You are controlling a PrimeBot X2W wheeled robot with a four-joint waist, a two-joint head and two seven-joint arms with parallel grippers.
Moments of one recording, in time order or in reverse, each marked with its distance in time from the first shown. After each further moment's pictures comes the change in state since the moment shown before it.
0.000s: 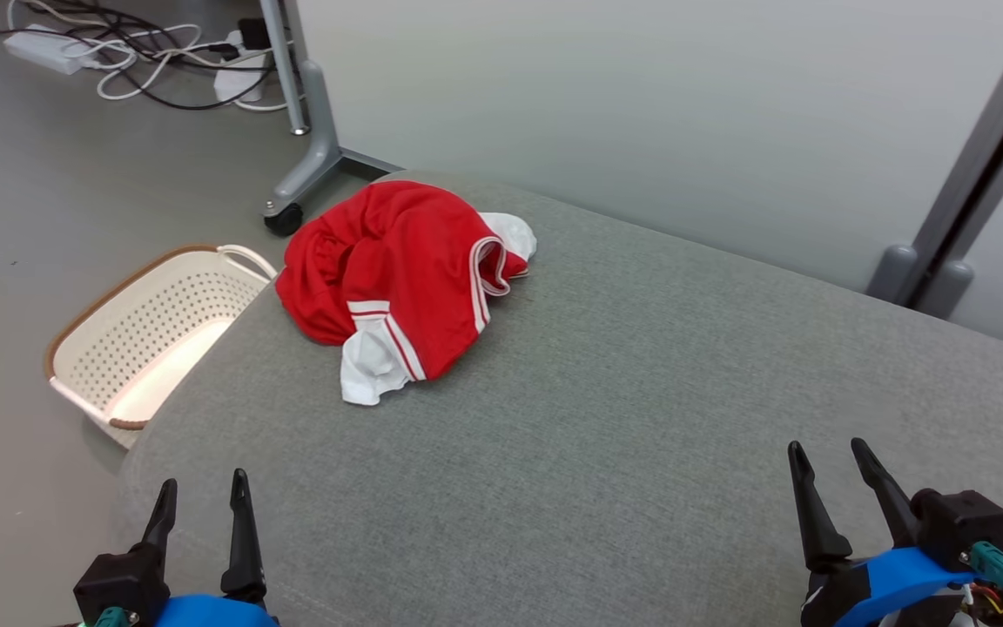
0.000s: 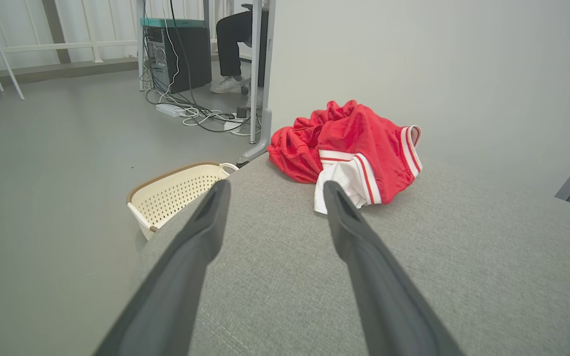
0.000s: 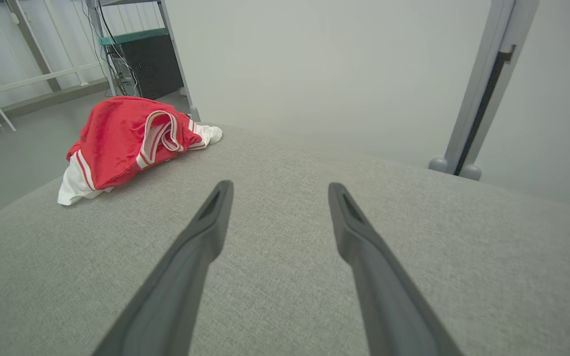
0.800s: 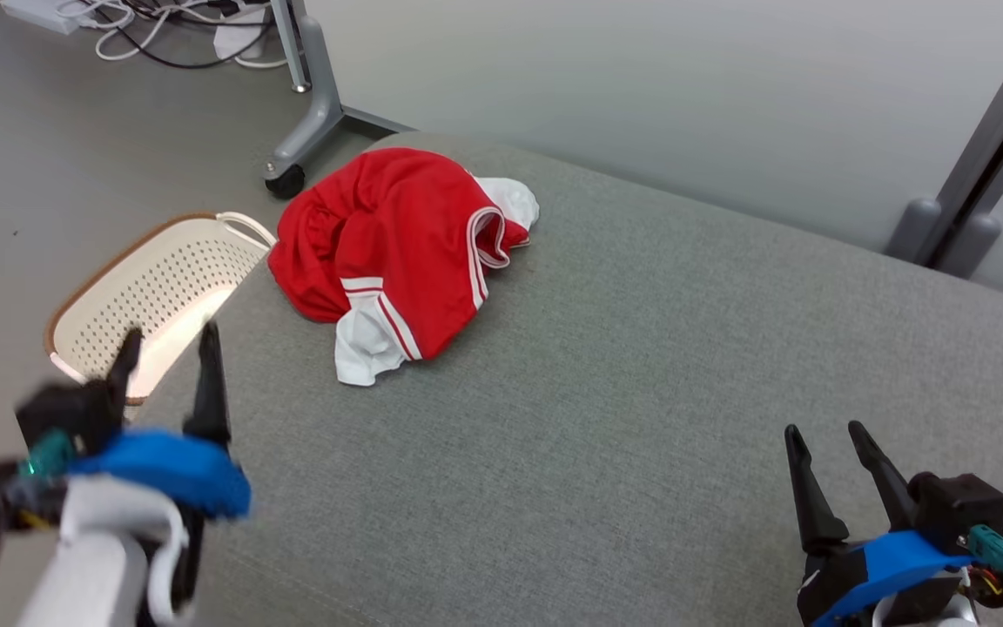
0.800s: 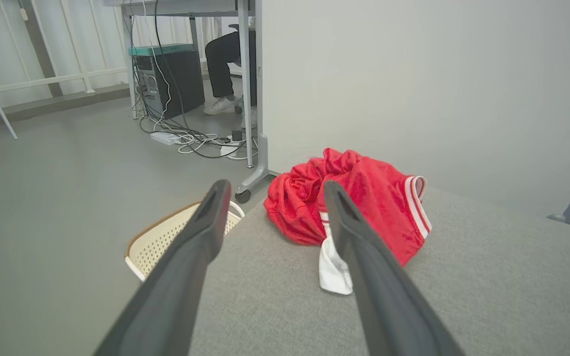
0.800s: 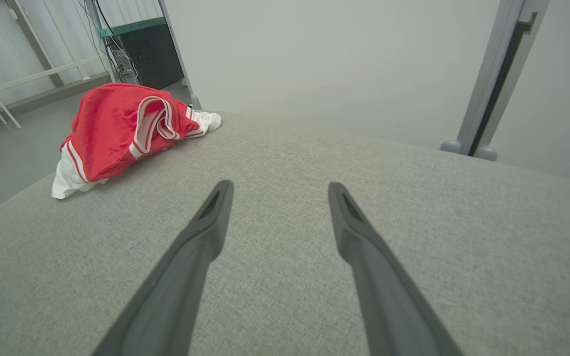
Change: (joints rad) left arm -0.223 0.073 0.000 -0.027 -0.020 -0.023 0.162; right arm -0.022 0.000 0.003 0.001 0.003 0.000 0.001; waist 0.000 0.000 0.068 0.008
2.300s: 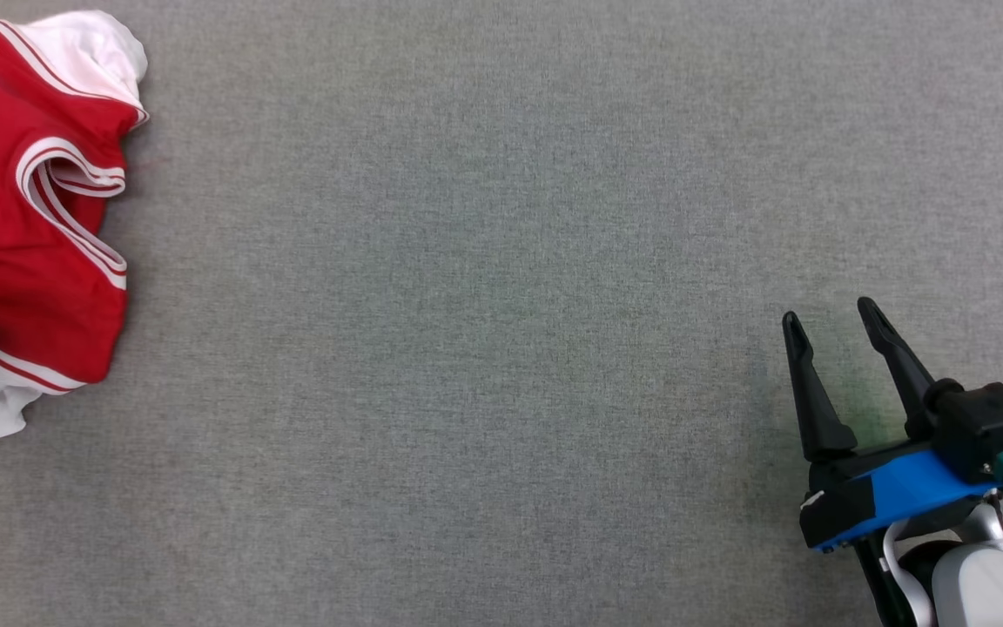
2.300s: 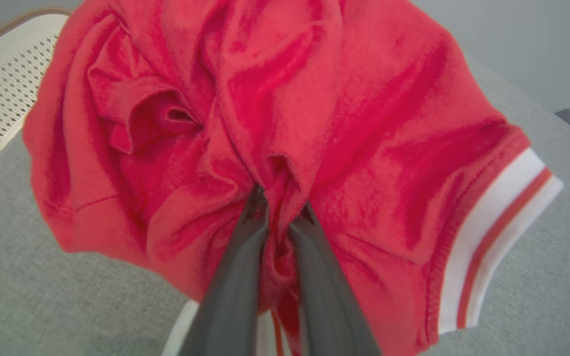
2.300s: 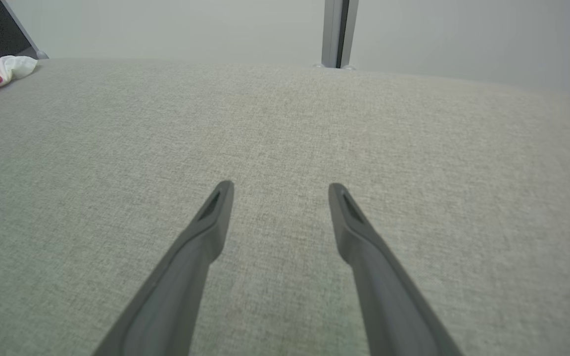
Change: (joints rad) left arm -0.428 0.196 0.242 0.338 -0.360 -0.021 0.551; right arm -0.092 -0.001 0.029 -0.273 -0.093 0.000 0.116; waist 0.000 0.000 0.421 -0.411
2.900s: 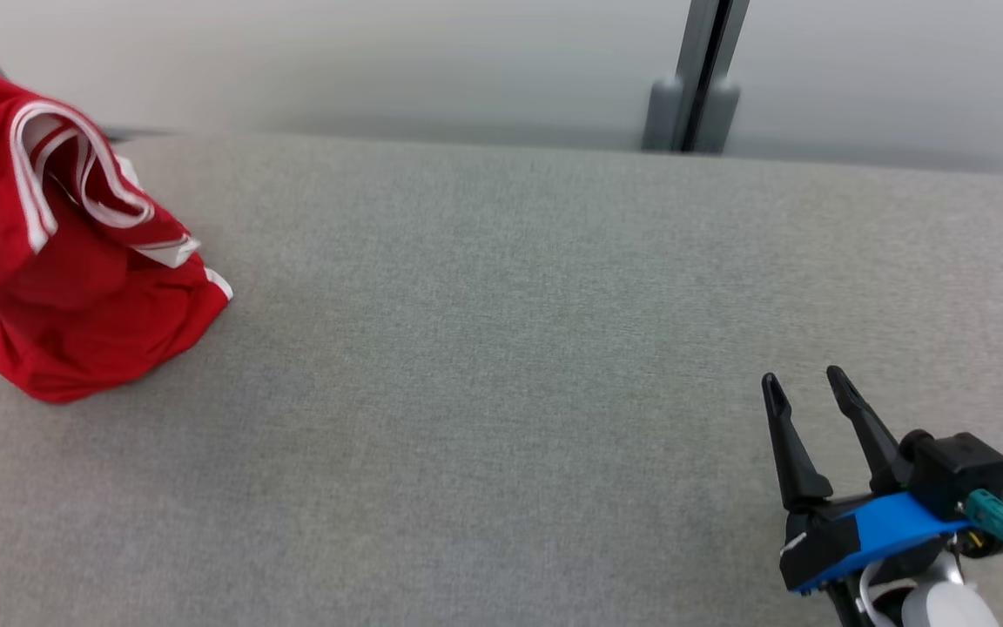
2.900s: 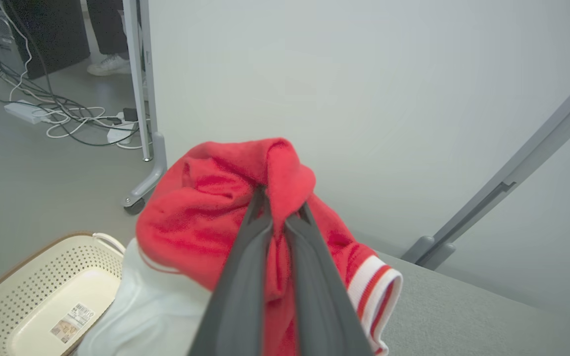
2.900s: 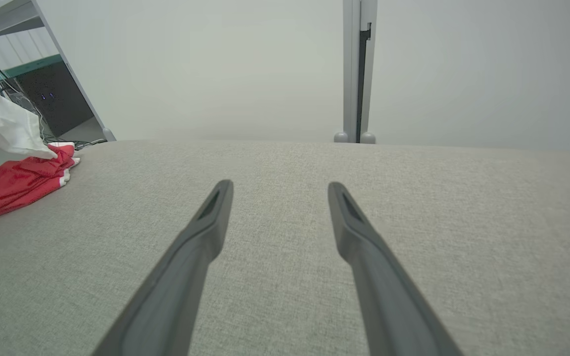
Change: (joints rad) left arm -0.115 0.057 -0.046 -0.207 0.032 -0.036 0.000; right arm 0.033 0.000 0.029 0.179 0.125 0.000 -0.098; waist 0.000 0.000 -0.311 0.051
